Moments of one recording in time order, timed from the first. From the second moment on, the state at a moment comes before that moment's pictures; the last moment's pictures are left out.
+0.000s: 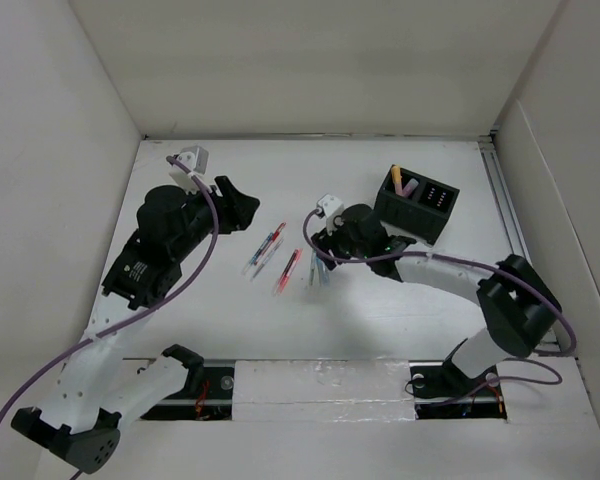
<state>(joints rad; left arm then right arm) -0.46 0.87 1.13 -0.49 0.03 -0.49 0.70 1.52 0.90 0.06 -0.06 -0.05</state>
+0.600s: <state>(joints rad) -0.46 0.82 1.12 -0.55 0.02 -0.49 0.75 1.77 0.97 0.01 0.07 0.05</state>
